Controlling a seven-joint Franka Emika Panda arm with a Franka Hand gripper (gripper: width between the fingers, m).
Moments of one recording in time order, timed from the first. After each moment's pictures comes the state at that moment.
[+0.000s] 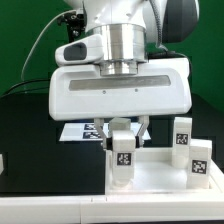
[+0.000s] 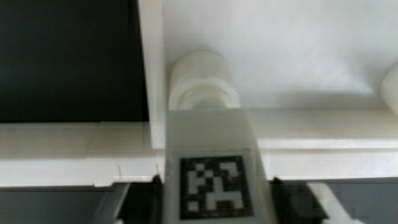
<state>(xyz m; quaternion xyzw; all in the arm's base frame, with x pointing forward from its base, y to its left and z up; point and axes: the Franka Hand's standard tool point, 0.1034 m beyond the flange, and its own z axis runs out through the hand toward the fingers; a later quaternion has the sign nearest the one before) 0.621 -0.002 0.080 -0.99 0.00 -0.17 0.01</state>
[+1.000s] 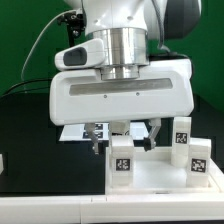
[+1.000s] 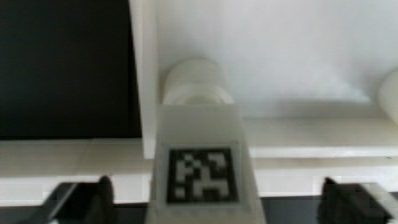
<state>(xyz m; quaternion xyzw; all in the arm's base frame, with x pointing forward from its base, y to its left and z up) 0.632 -0.001 0.083 -1.00 0.00 -0.08 0.03</state>
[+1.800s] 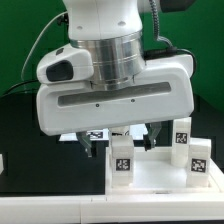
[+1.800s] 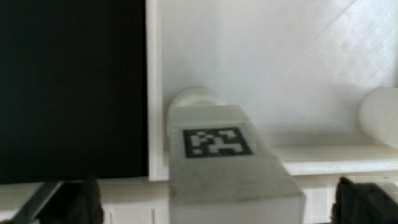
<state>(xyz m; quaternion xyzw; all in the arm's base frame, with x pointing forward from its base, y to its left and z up) 0.636 -0.008 0.081 -1.00 0.02 0.06 0.06</state>
